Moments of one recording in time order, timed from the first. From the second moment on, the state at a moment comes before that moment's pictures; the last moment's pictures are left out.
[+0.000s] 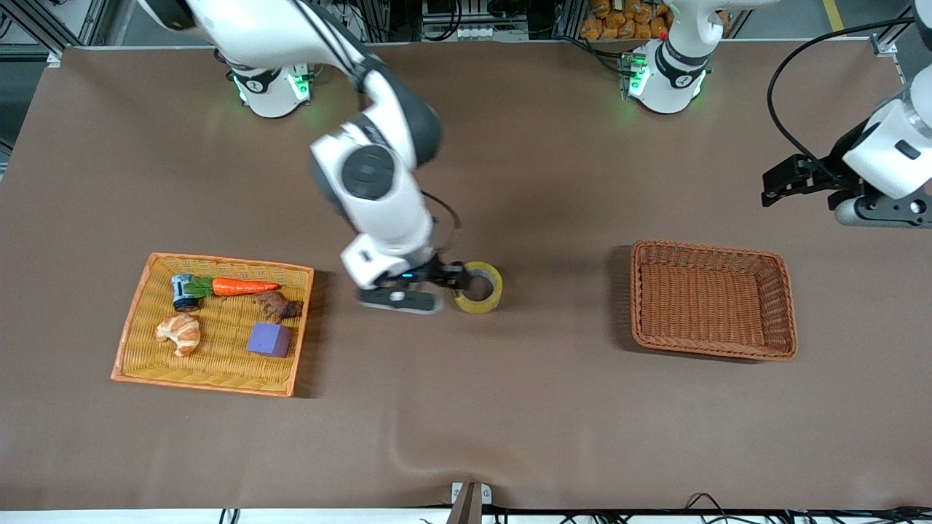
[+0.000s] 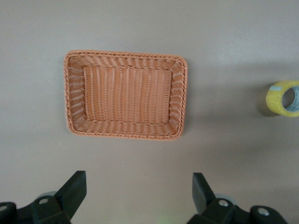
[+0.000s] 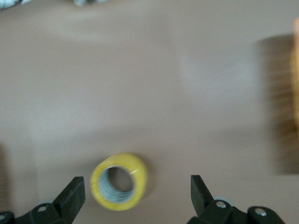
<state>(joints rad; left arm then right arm) -0.03 0.09 -0.10 -1.49 -0.01 1.53 -0.06 0.54 0.57 0.03 -1.23 0.00 1.95 0.76</state>
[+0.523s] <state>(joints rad) -0.18 0.22 -0.13 -1.57 -0.01 1.72 -0.27 0.27 0.35 0.02 -1.26 0.00 1.64 0.34</state>
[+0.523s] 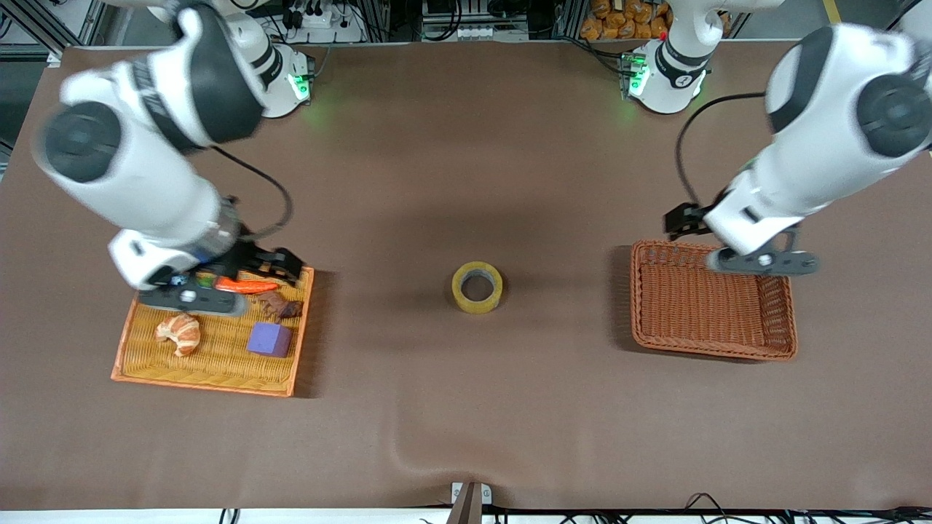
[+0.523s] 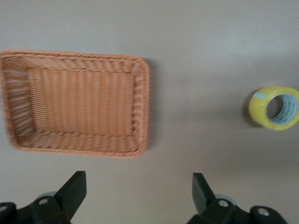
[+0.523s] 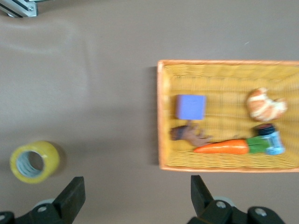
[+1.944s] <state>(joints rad) -0.58 0.73 -0.14 -1.52 0.02 2.32 -0.91 -0.09 -0.03 -0.04 -1.57 0.03 1.49 -0.19</state>
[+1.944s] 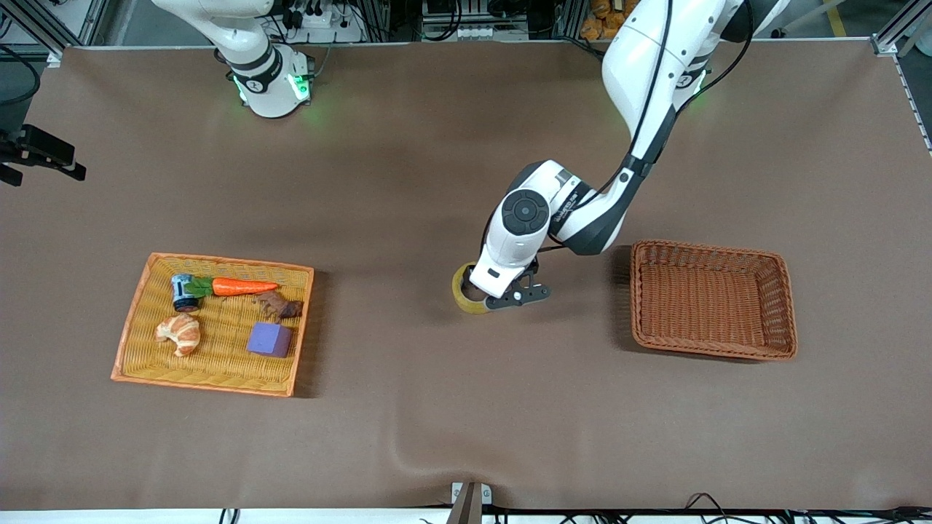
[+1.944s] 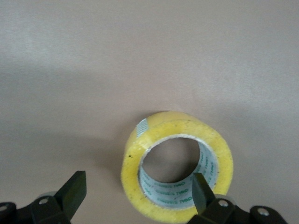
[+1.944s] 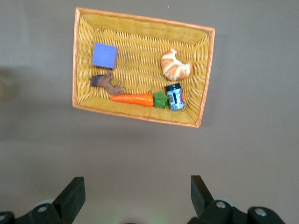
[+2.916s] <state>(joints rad) -0.57 0.80 -0.13 -1.48 0.02 2.36 -0.82 -0.09 -0.04 -0.04 -1.55 0.03 1.50 -0.17</state>
